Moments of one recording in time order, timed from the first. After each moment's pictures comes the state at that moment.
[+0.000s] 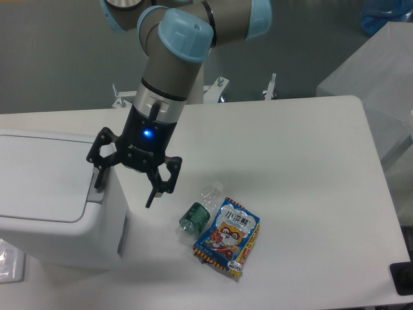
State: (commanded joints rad) arm 2.33 -1.75 -1.62 -0.86 1.00 0.38
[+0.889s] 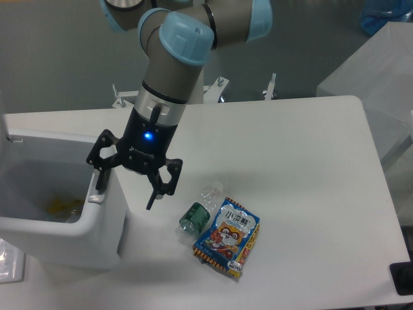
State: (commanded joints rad) arm 2.33 -1.76 -1.60 -0.86 1.00 0.38
